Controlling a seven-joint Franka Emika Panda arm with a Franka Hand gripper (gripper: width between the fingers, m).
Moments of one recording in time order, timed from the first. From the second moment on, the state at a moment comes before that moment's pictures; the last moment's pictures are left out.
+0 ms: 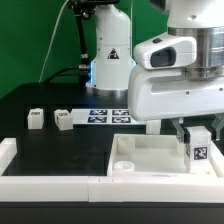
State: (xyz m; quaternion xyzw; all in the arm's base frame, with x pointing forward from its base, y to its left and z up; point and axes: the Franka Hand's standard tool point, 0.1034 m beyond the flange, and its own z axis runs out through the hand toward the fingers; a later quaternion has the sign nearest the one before) arm 0.641 0.108 0.077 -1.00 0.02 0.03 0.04
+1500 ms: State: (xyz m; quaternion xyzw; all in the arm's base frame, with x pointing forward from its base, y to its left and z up) arm 0.642 0.113 0.078 -0.82 0.57 0.05 0.04
